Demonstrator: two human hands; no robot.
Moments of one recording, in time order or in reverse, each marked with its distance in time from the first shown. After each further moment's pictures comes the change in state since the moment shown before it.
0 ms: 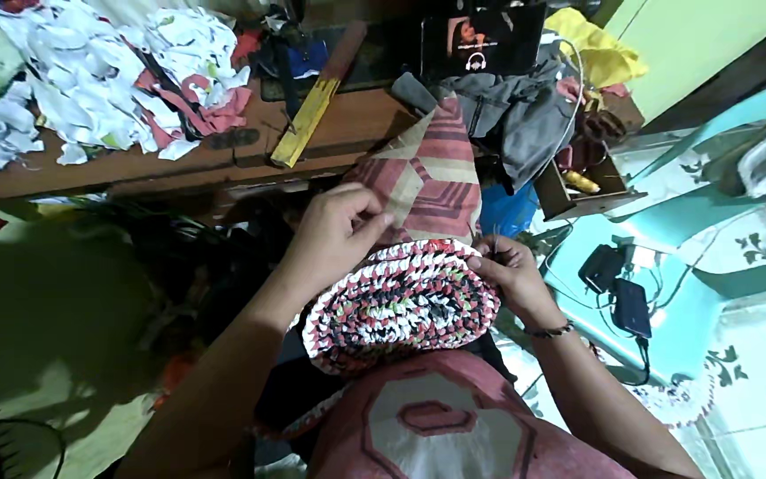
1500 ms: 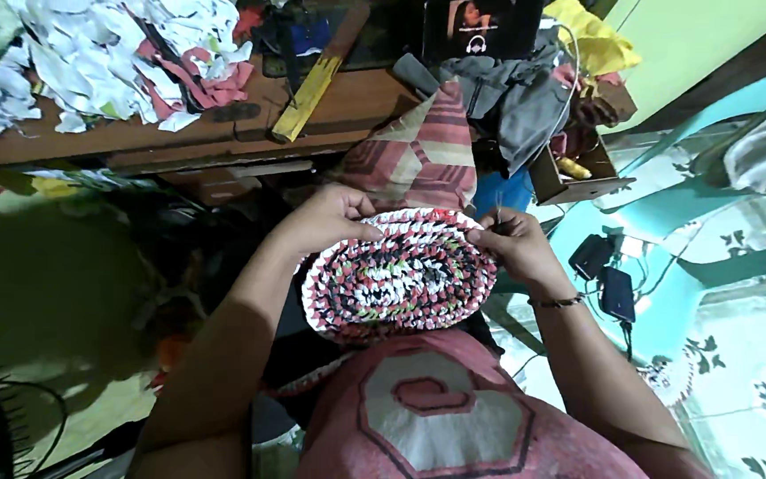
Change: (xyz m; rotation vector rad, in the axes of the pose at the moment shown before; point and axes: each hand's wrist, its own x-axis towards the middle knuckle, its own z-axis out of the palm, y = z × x) left_hand -0.013 -0.014 -0.002 -0.457 -0.372 -0.454; right_hand -0.001 -0.027 -0.008 -0.110 -0.061 0.019
